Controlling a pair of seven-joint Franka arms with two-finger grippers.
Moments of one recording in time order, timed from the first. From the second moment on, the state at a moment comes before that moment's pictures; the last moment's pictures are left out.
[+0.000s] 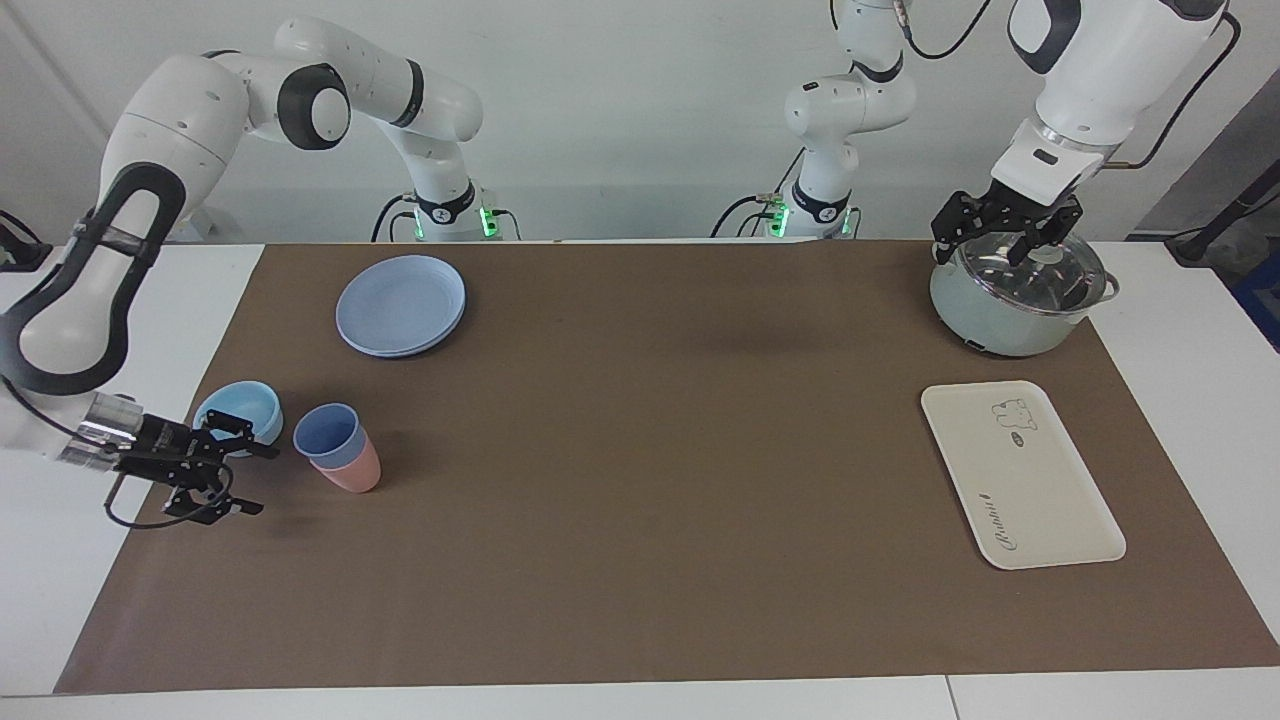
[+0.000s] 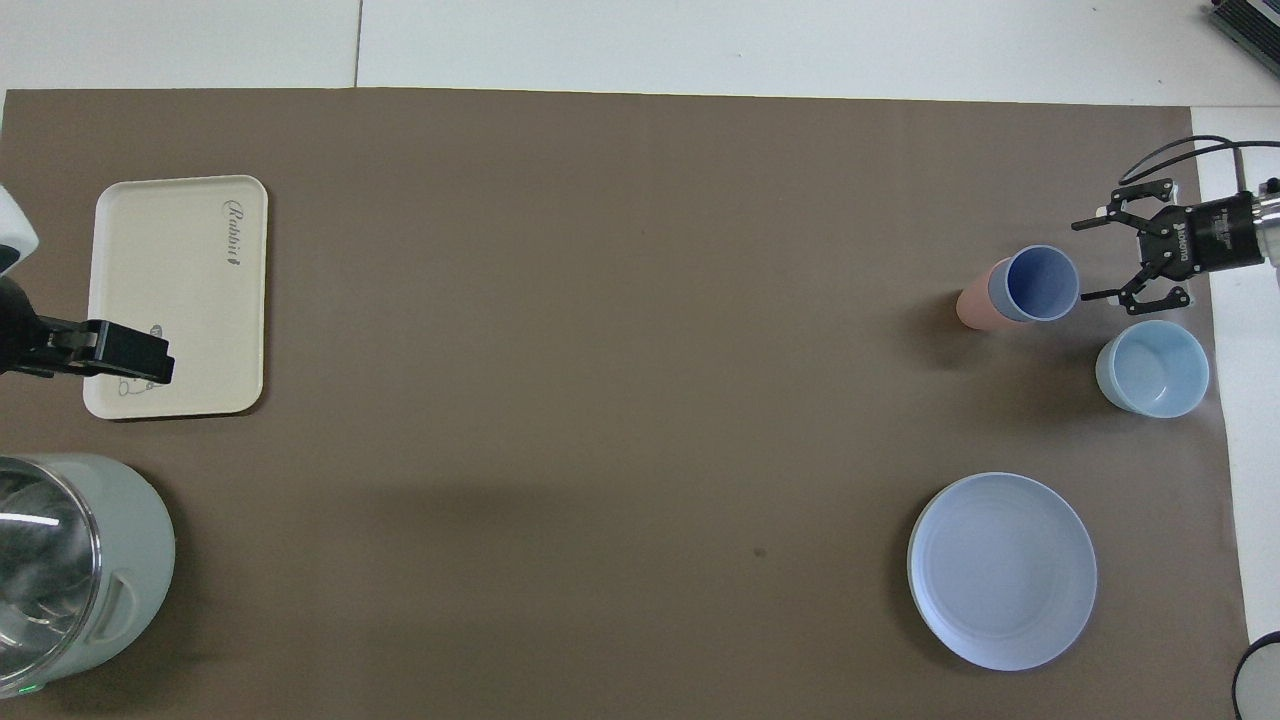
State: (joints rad) left arm 0.14 -0.08 -0.19 -1.68 -0.02 1.55 0.06; right arm -0.42 0.77 0.01 -1.23 0.65 1.63 0.89
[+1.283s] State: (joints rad) left arm 0.14 -0.08 -0.19 -1.68 -0.02 1.55 0.06; right arm -0.40 0.70 0.02 -1.54 0.91 1.66 0.75
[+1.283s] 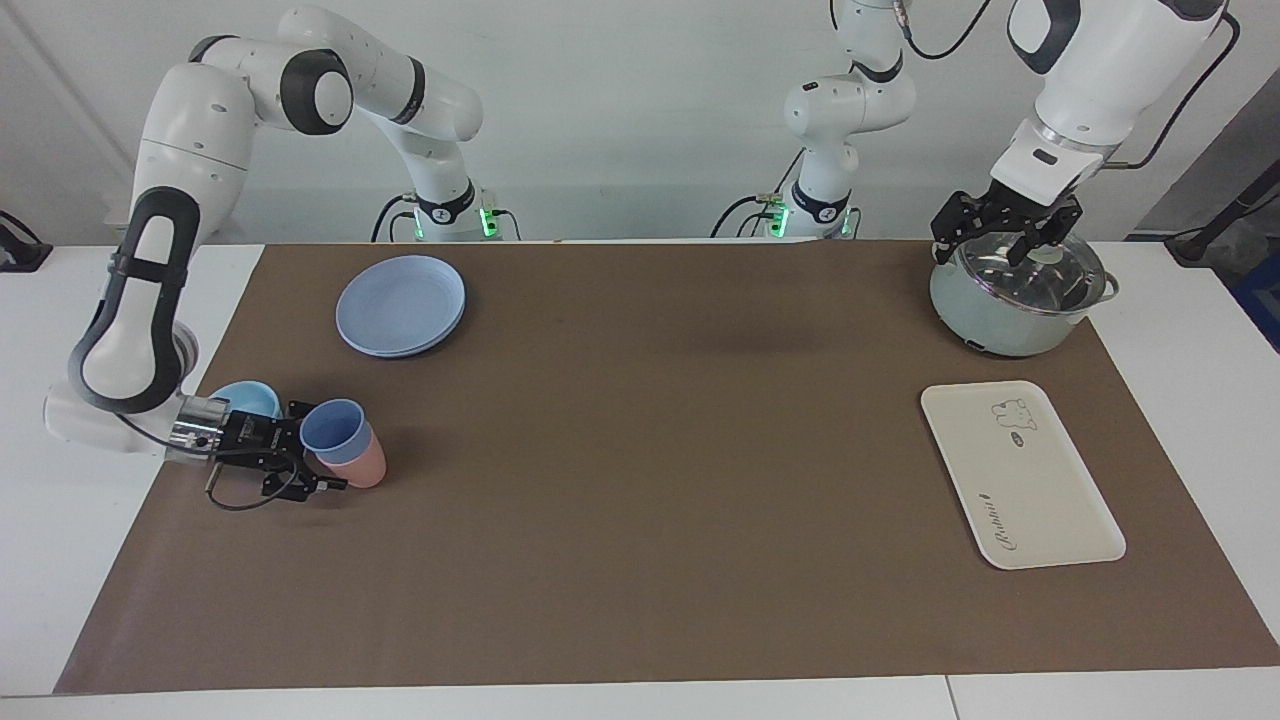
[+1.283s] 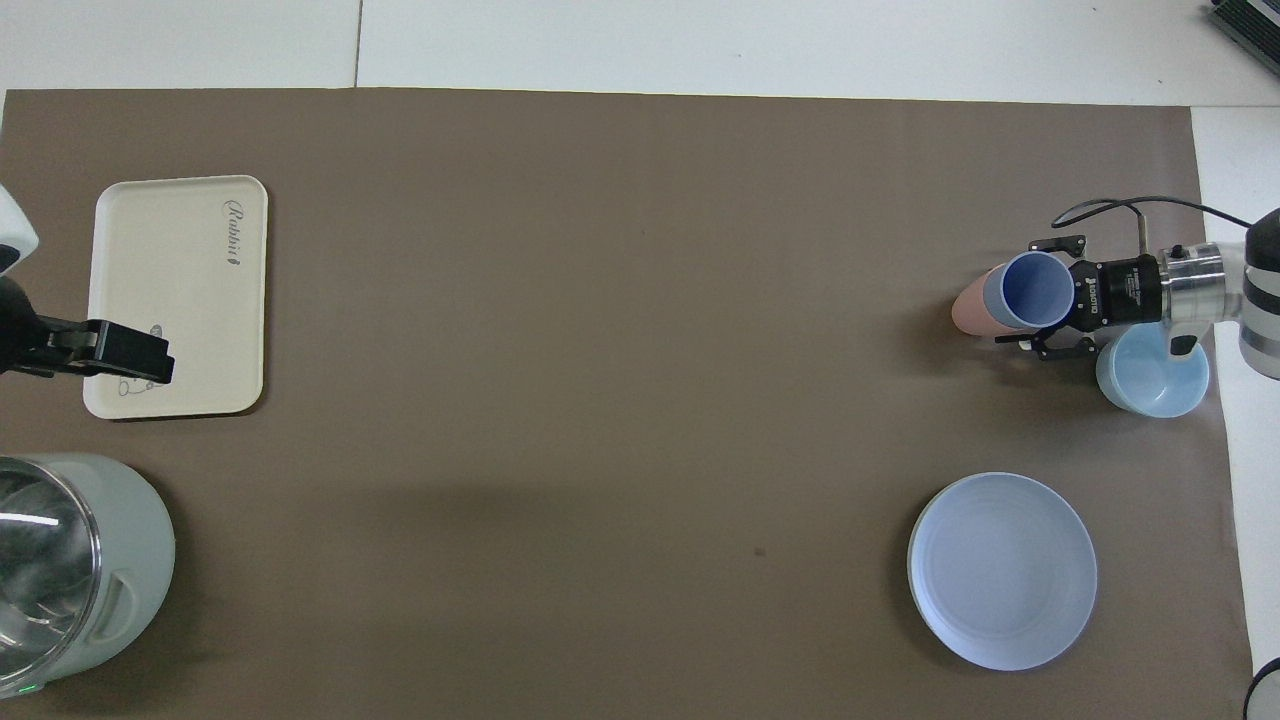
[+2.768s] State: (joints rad) left arm 0.14 -0.08 -0.19 -1.68 -0.02 1.55 0.06; right arm -0.21 0.43 0.02 -1.79 1.04 1.73 0.73
